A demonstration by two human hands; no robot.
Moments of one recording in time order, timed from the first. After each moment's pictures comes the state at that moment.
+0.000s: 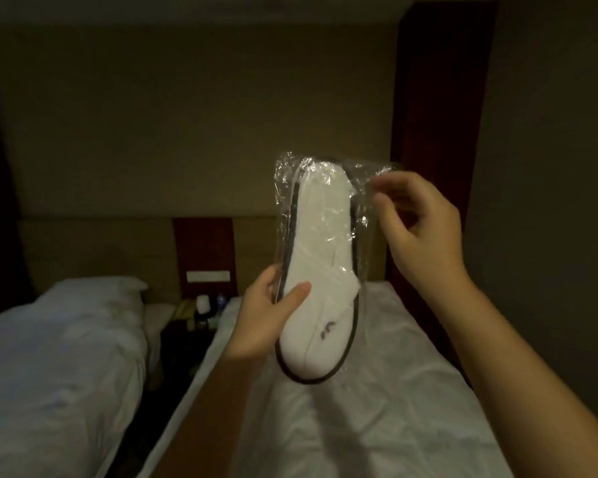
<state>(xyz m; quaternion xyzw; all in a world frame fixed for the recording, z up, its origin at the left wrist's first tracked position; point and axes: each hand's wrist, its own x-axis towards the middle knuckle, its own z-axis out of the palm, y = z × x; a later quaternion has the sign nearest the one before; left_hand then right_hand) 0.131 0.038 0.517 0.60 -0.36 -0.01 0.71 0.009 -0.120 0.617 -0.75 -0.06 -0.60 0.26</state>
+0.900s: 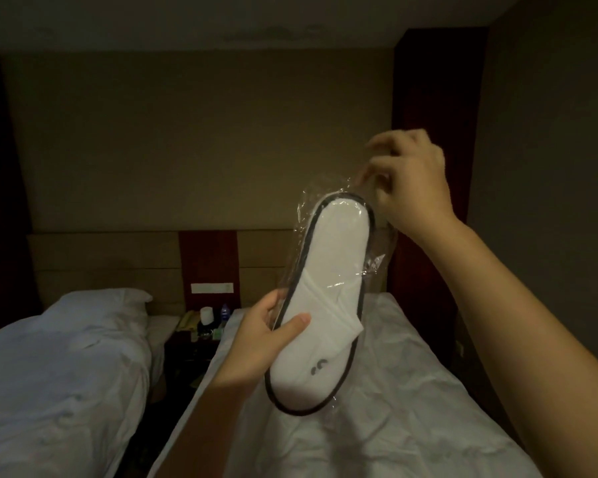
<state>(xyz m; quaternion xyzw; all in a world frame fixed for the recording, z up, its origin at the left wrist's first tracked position) 0.106 0.066 0.510 0.60 -0.39 -0.03 0.70 -0.002 -0.118 0.688 -0.83 0.01 -0.56 -0.01</state>
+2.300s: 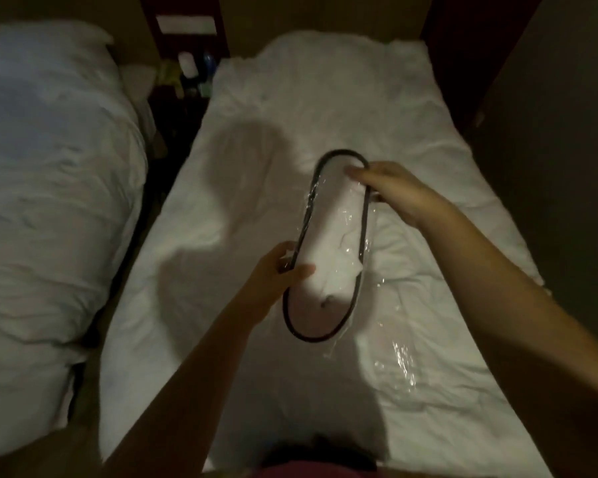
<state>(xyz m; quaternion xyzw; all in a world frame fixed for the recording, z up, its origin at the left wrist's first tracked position) 0.054 0.075 0.216 0.66 -0.14 -0.31 0.67 0.039 -0.160 0.321 -0.80 0.19 -0.01 0.57</state>
